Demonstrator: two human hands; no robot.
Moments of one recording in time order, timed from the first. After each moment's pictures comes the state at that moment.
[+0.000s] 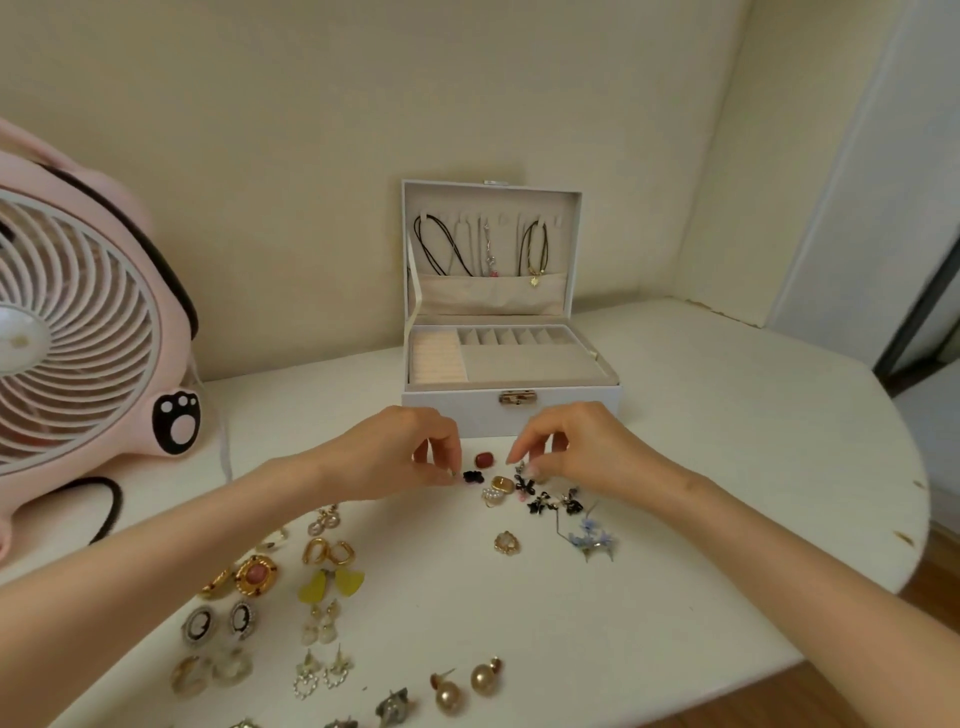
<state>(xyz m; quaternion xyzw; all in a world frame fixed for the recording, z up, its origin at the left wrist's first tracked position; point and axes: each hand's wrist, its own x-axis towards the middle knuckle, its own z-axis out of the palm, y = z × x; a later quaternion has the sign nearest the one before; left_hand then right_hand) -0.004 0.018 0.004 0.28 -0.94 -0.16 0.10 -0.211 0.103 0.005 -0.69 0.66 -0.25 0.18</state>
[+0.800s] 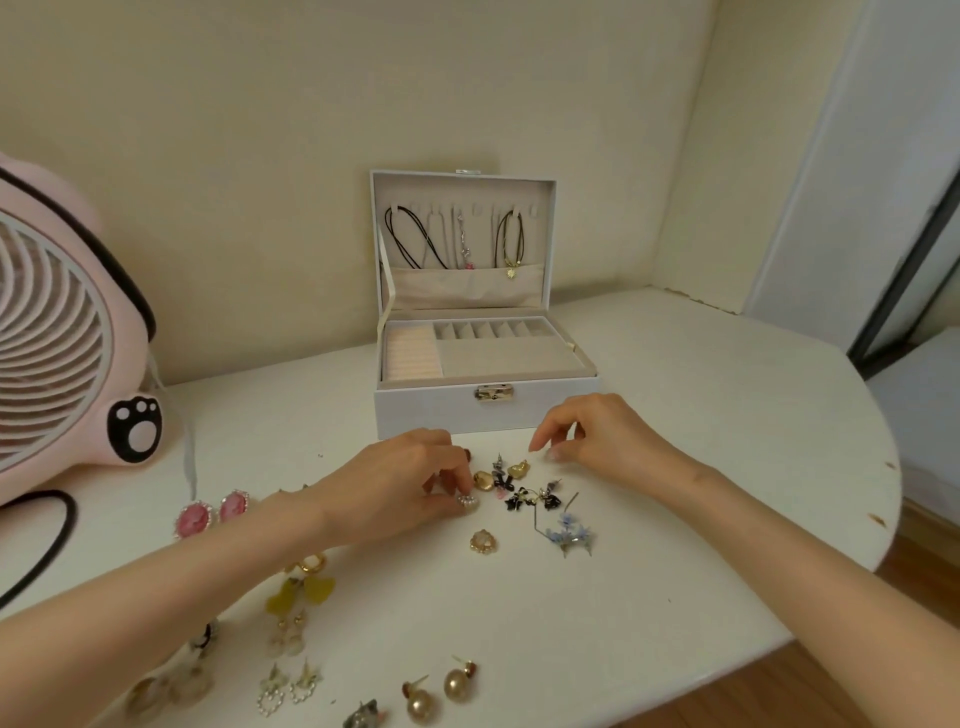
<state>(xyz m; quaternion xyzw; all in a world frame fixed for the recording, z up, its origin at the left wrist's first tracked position) -0.024 0.035 -0.019 0.25 -0.96 -0.10 0.11 -0.246 0.104 -0.002 -0.67 0.70 -0.22 0.13</state>
